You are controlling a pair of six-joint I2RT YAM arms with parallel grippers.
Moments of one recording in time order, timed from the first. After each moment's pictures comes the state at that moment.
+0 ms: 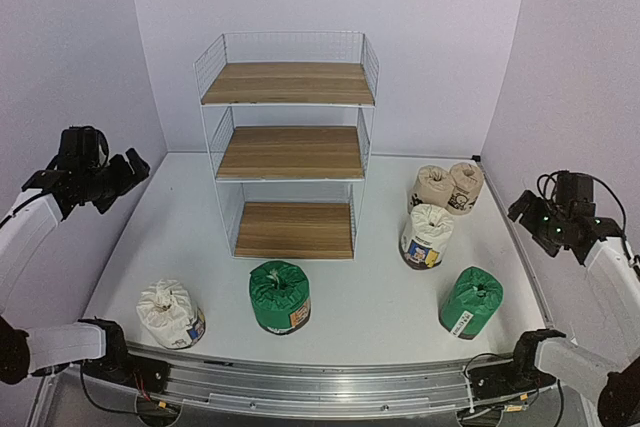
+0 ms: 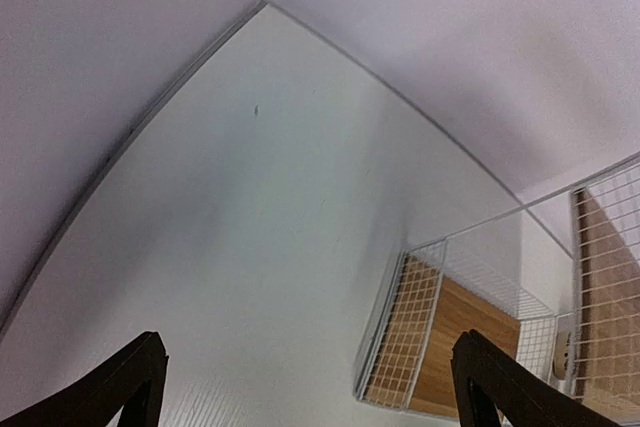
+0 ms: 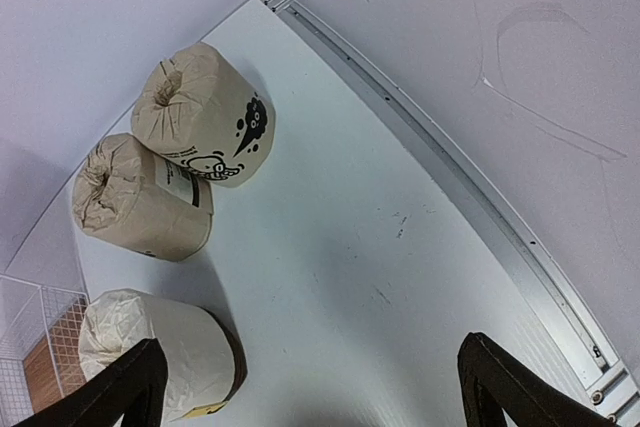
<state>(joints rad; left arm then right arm) -0.03 0.99 0.96 -0.54 -0.02 -0.61 -0.10 0.84 0.73 -0.58 0.08 0.59</state>
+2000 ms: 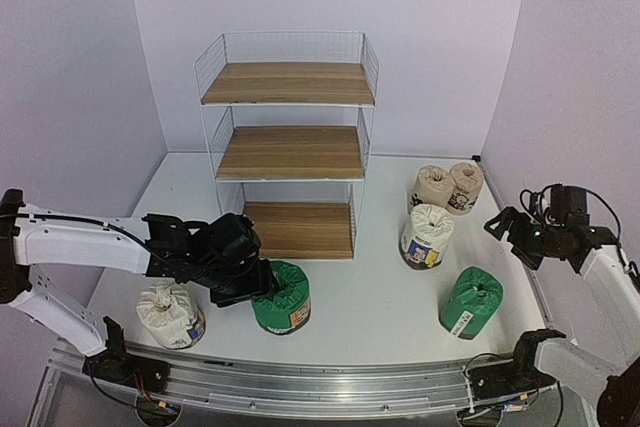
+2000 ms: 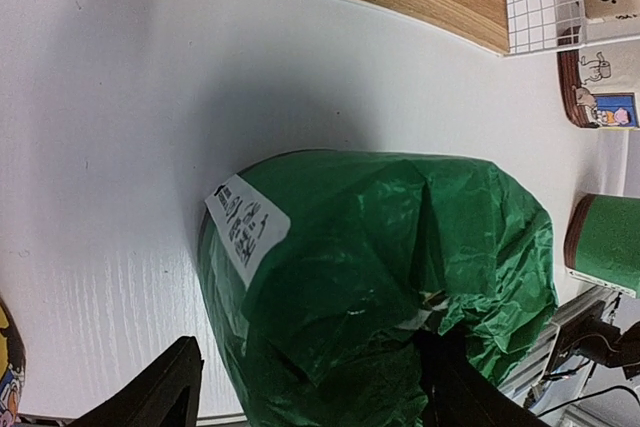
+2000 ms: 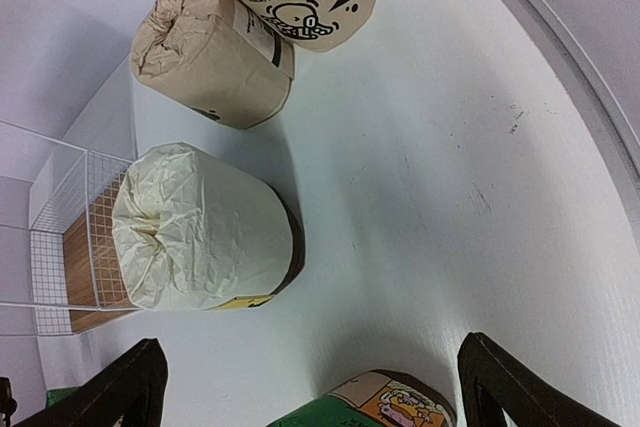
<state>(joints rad) -1.11 1.37 0.87 -0.54 -0.11 -1.21 -0.10 0.81 0.65 -0.64 -0.26 0.51</state>
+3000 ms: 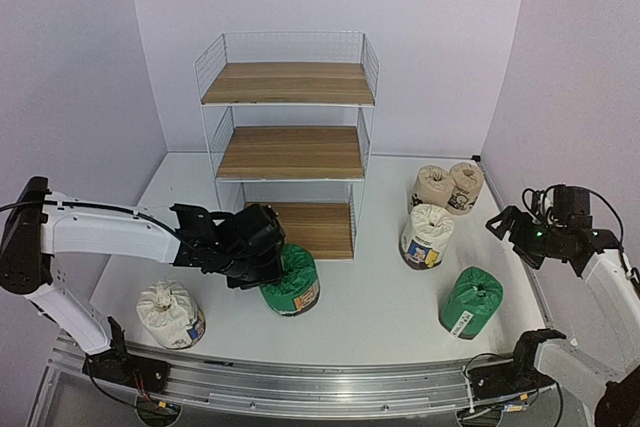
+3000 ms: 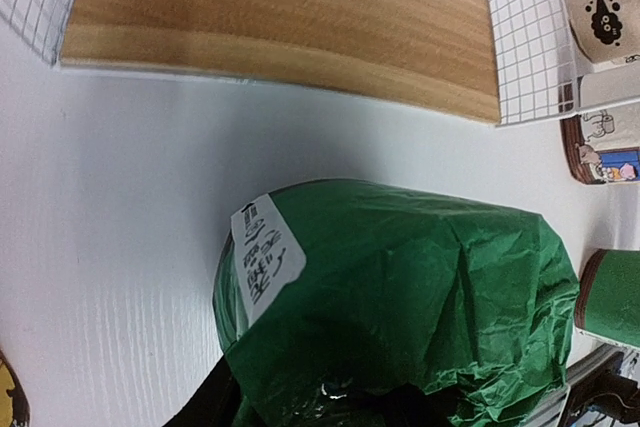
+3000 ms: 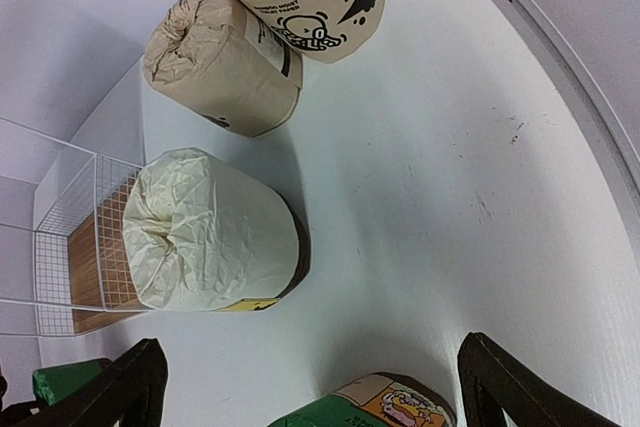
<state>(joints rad) -1.10 1.54 1.03 -0.53 -0.26 -1.15 -0.10 0.77 0.65 -0.64 -0.26 0.51</state>
